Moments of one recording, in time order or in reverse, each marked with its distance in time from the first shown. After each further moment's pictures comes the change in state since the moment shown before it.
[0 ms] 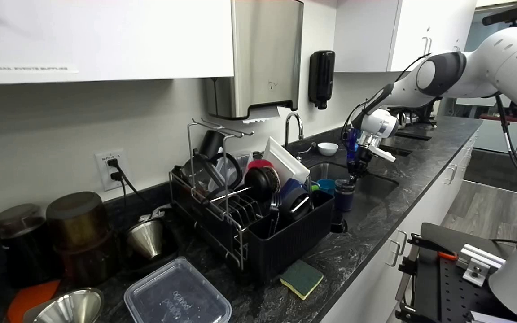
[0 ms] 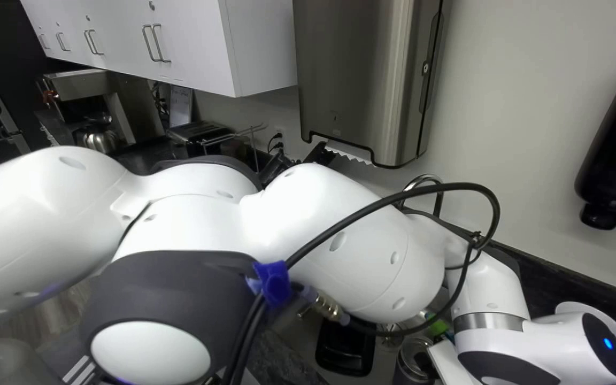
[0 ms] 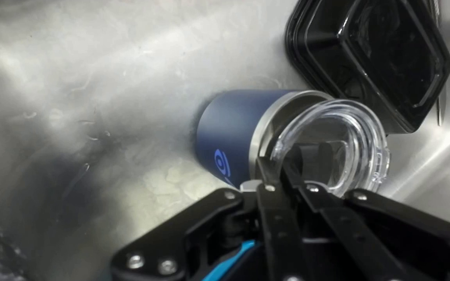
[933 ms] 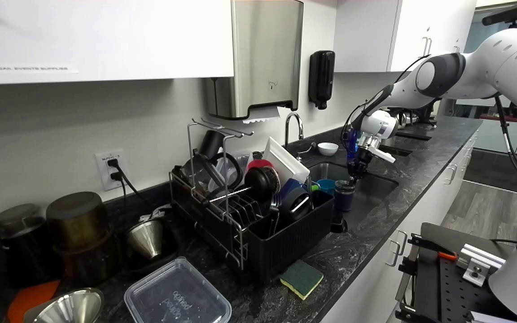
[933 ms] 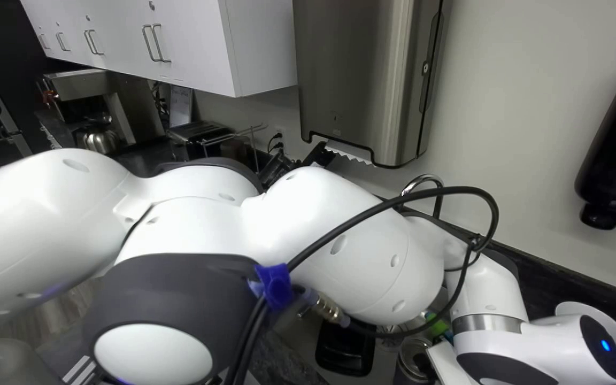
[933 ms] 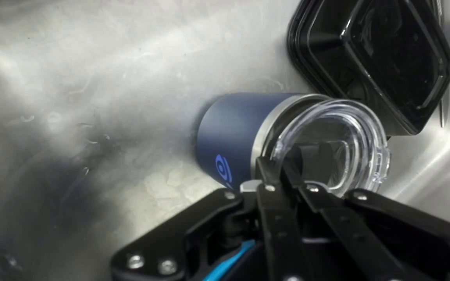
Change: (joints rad) arm 0.001 0.009 0.000 0.003 0.000 0.002 0.001
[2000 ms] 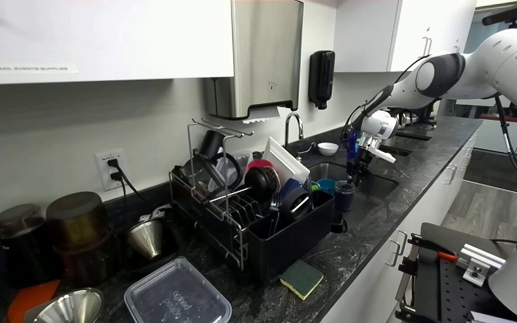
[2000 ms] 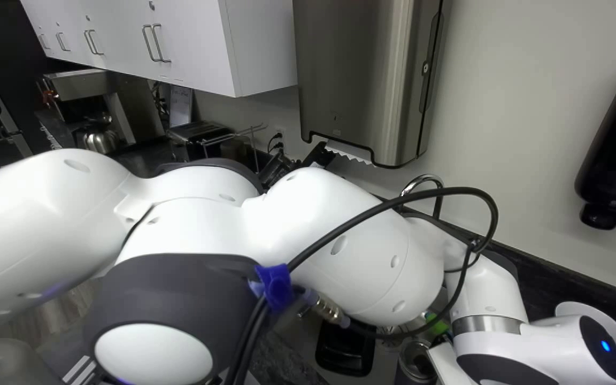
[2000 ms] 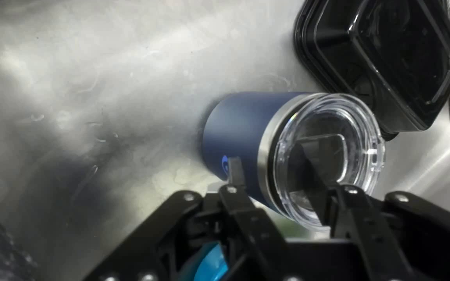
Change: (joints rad) arm 0.002 0.002 -0.005 0.000 -0.003 0.016 0.012
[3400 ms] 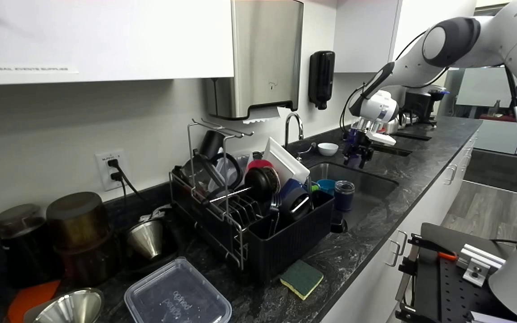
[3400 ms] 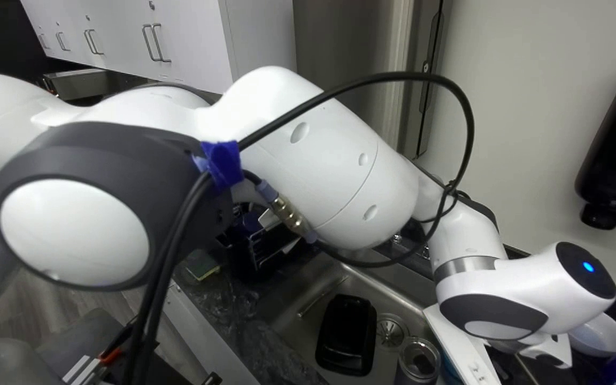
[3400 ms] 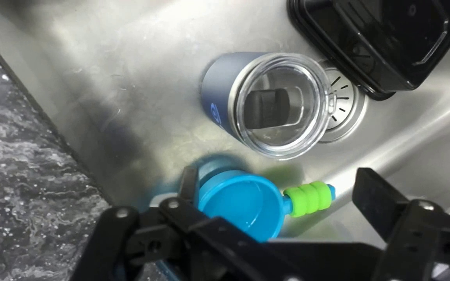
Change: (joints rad) arm 0.076 -0.256 -0.043 -0.262 -0.021 0.194 0.062
